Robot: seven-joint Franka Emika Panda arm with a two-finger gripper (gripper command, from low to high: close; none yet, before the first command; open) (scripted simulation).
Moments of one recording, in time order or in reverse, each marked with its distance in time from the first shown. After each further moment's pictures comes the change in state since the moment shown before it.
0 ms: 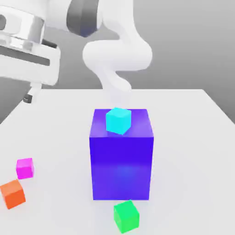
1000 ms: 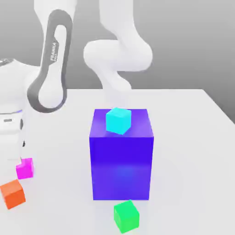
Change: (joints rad) arm -0.275 0.572 -0.012 -0.162 0.845 0.330 -1.831
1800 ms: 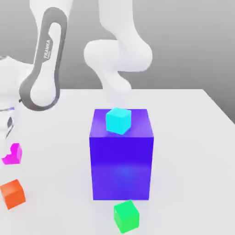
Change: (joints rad) arm 0.067 -0.092 -0.145 0.067 -0.230 -0.064 0.408
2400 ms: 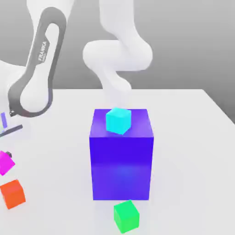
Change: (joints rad) arm 0.186 0.101 -0.067 0.104 0.137 -0.107 0.784
